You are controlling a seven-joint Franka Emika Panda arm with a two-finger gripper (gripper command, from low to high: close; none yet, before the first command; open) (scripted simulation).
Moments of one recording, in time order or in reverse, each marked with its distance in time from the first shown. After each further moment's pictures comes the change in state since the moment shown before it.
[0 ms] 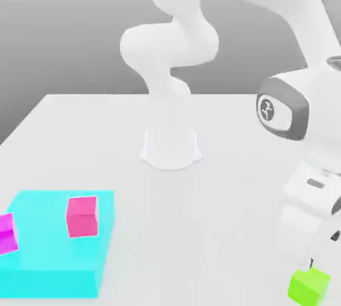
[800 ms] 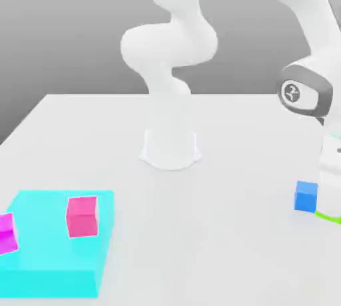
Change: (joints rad) arm 0.147 -0.322 0.230 -0.303 0.148 -0.020 -0.111
